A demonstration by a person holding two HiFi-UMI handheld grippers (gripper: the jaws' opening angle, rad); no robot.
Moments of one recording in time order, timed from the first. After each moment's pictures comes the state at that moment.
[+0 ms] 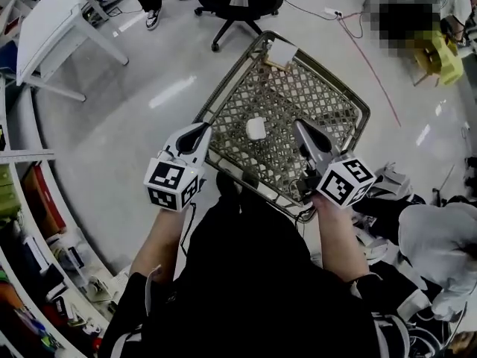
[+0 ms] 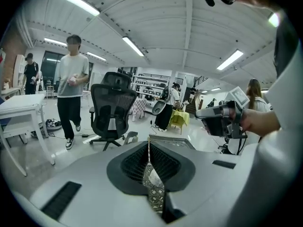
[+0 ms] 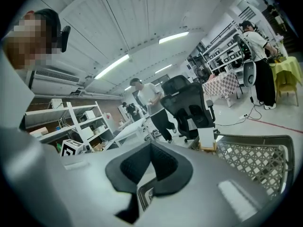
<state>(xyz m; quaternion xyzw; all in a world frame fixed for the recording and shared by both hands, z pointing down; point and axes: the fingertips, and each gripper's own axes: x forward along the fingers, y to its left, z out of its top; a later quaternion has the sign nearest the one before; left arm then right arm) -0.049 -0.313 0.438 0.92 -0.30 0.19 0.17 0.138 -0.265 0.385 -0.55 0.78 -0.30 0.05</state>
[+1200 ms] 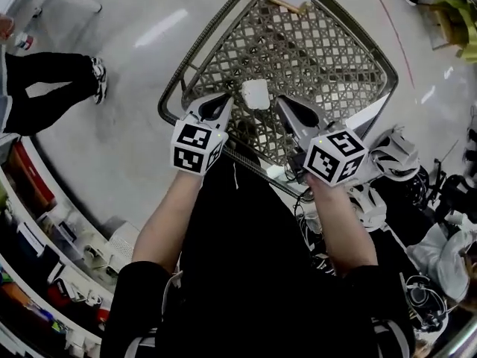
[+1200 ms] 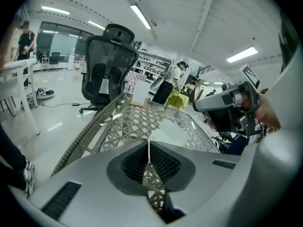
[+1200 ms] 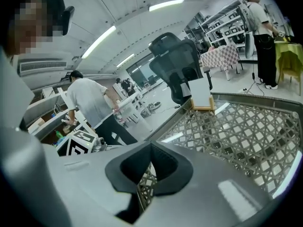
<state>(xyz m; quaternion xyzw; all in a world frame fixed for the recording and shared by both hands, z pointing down) 0.024 -0.298 0.641 0.89 -0.25 0.28 0.27 0.121 -0.277 0.562 -0.51 0.76 -0.40 -0.06</state>
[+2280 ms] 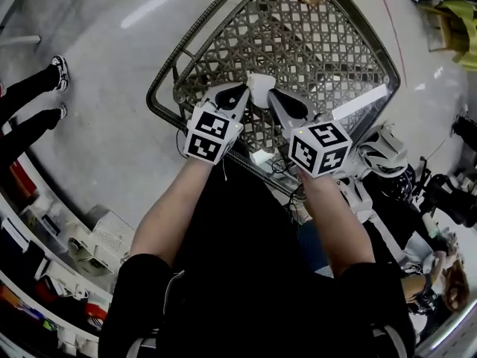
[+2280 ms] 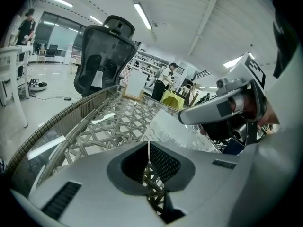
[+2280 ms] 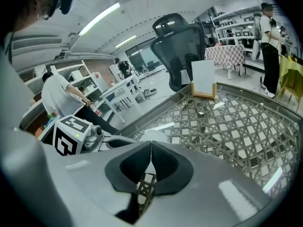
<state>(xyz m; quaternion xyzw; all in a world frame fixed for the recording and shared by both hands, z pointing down) 0.067 -0.289 0.689 0.89 -0.22 0.25 0.30 0.109 -0.282 0.633 -0.51 0.74 -0.40 -0.18</state>
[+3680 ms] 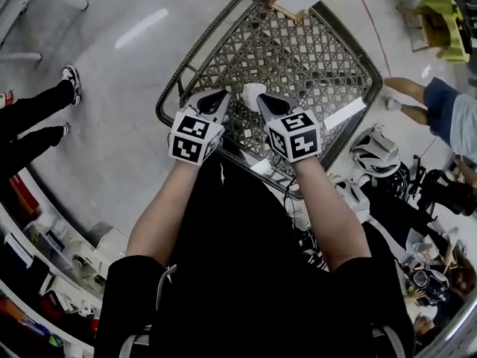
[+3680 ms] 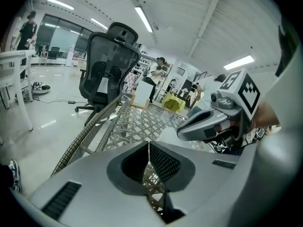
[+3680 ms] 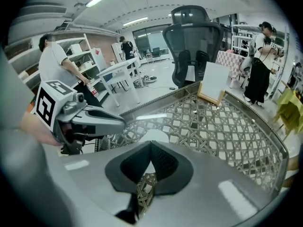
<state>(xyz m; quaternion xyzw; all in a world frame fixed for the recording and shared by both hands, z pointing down) 0.022 -0.316 0.660 0.89 -0.23 0.25 0.29 0.098 -0.288 0.652 -0.50 0.72 -0.36 -0.31</state>
